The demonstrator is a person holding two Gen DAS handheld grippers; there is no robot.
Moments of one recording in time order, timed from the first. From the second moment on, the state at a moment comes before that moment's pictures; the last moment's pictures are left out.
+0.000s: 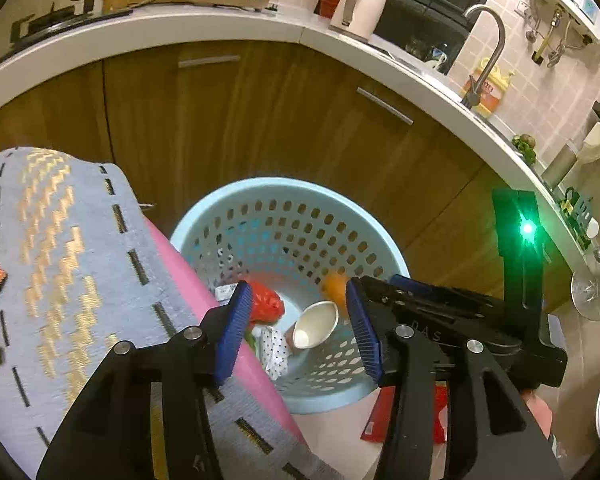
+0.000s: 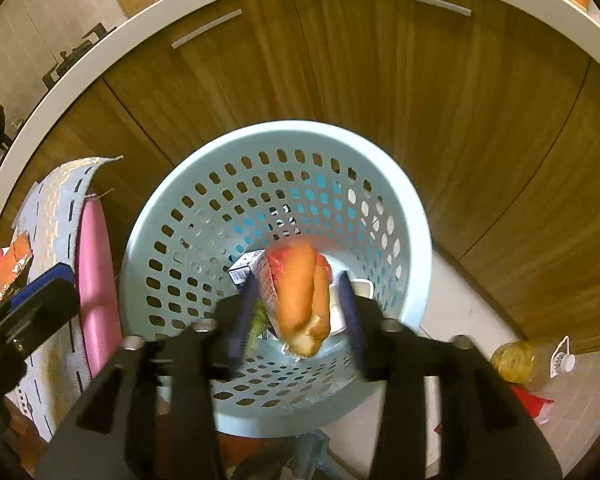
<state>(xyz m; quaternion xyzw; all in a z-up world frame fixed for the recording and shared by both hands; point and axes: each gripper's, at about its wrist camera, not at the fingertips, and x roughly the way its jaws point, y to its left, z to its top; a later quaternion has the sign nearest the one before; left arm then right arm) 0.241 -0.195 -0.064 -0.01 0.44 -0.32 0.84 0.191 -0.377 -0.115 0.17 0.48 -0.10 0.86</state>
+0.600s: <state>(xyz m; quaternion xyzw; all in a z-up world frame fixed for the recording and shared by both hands) 0.200 -0.127 -0.015 -0.06 0.39 -0.29 0.87 0.169 -0.337 -0.059 0.14 0.43 -0.06 0.89</state>
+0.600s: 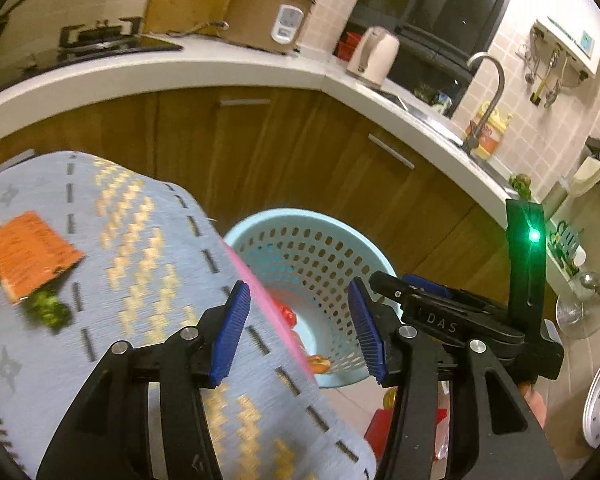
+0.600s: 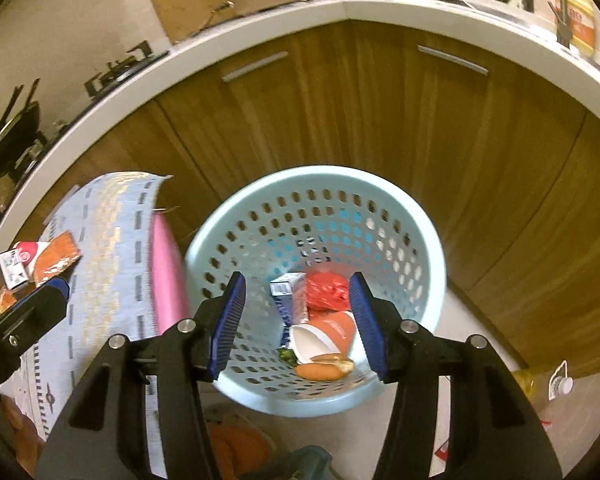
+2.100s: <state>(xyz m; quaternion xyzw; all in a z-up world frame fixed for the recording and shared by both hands) 0.198 0.271 -0.050 -0.14 0.38 0.00 0.91 0.279 0.033 -0.024 -0.03 0.39 0.22 0.89</state>
